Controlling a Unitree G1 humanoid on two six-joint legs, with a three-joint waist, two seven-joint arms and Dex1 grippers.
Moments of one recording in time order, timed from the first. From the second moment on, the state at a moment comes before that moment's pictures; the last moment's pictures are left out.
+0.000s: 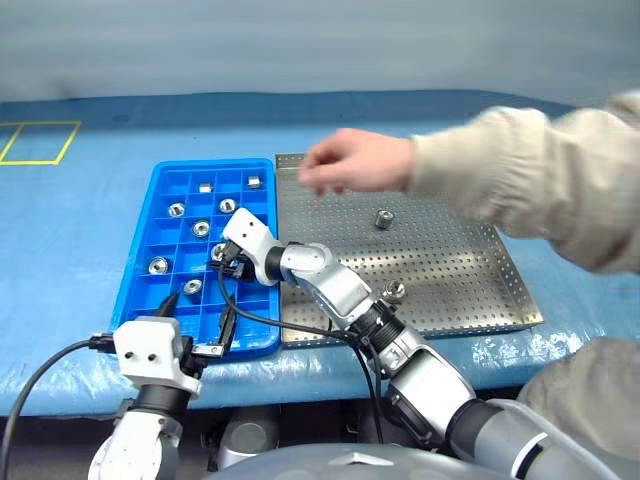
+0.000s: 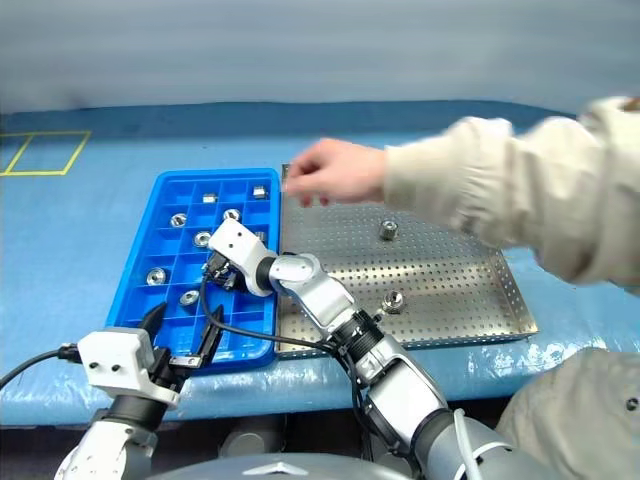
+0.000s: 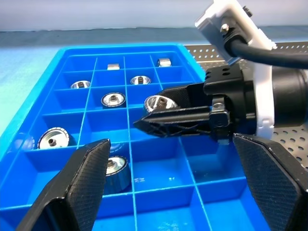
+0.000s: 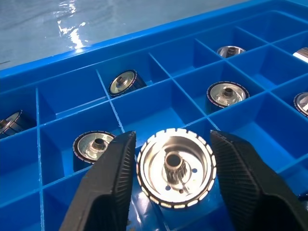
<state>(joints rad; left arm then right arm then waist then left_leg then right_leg) 0.73 0.15 -0.04 -0.94 -0.17 0.30 -0.10 -0.69 0.14 0.49 0.41 0.07 0.38 0.55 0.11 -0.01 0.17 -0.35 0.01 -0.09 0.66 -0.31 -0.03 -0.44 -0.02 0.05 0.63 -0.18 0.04</state>
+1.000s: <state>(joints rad) 0.51 0.23 -0.03 -0.83 -0.25 0.38 -0.22 -0.49 -0.06 0.25 -0.01 0.08 0.64 0.38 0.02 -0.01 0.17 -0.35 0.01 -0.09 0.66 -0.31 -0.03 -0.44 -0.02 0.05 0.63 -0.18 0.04</state>
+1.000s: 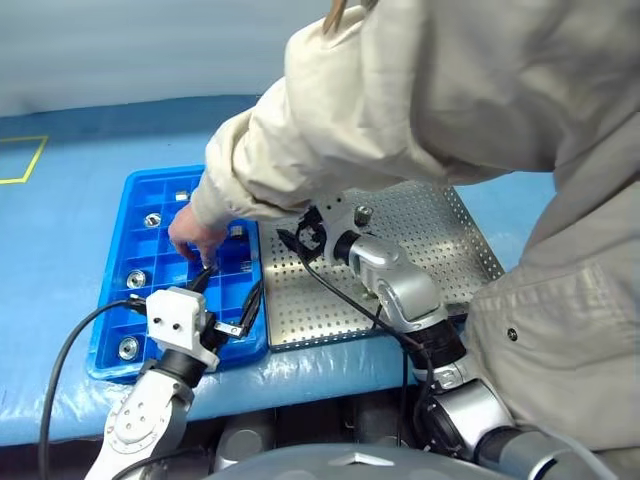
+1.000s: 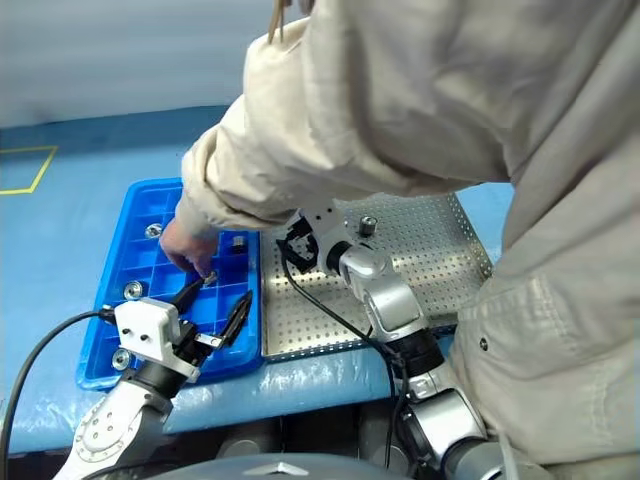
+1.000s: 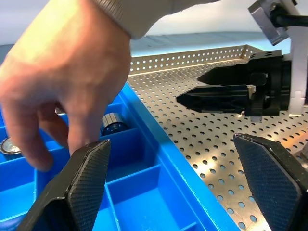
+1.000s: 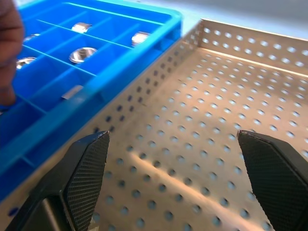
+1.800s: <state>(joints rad) 0.50 0.24 -0.04 -0.83 -0.26 0.39 -0.22 -0.48 -0.05 0.26 -0.02 0.08 0.66 0.36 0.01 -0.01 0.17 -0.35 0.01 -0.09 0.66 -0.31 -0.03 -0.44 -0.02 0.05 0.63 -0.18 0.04</state>
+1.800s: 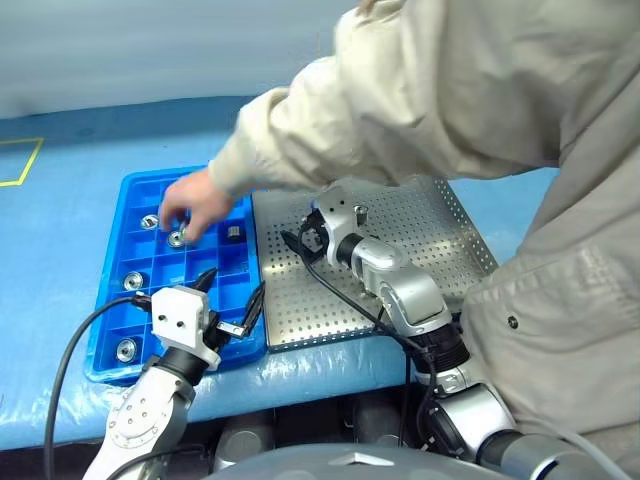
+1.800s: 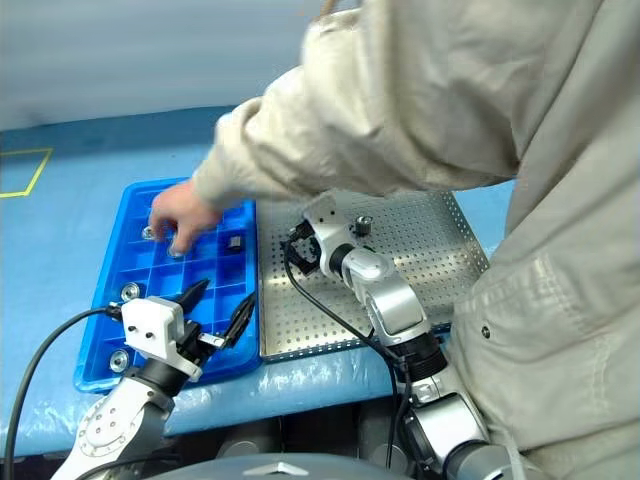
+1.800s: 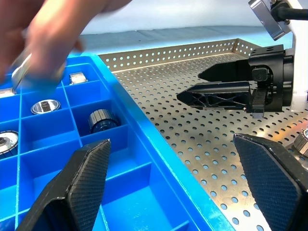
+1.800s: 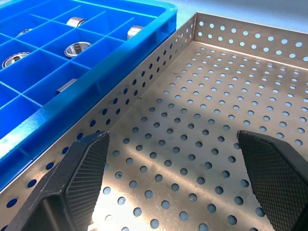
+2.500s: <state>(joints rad) 0.49 0.24 -0.05 -0.83 -0.25 0.39 -0.22 -0.47 -0.05 0.26 -0.02 0.08 0.66 0.36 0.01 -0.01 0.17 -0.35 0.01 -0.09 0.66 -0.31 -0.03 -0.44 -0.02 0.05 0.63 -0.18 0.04</state>
